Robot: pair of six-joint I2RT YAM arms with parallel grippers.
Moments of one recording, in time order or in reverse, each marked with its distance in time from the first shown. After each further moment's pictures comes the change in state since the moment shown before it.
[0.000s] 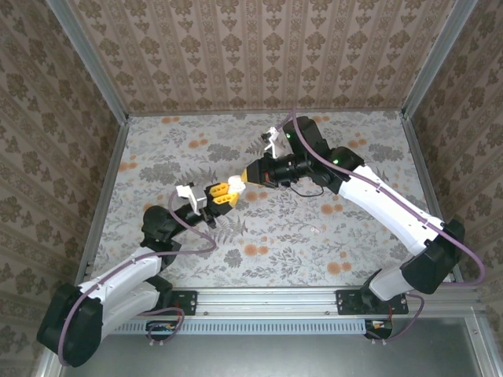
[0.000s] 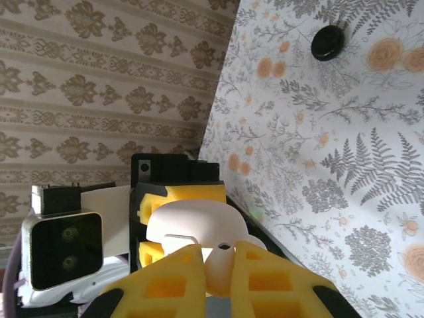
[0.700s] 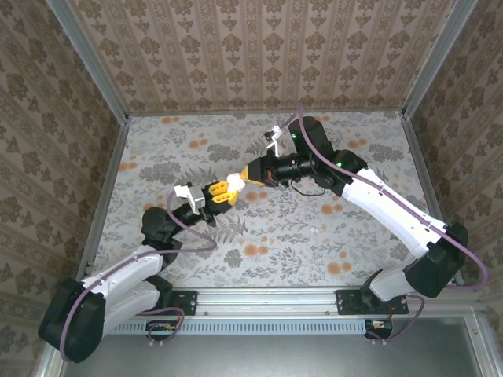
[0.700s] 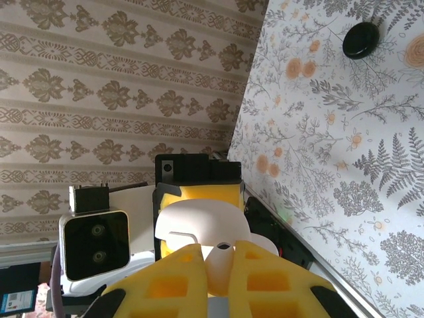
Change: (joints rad) left arm 0.001 0.035 0.000 0.097 0.002 -0.008; right arm -0.018 -0.030 -0.058 0.110 -0.065 0.081
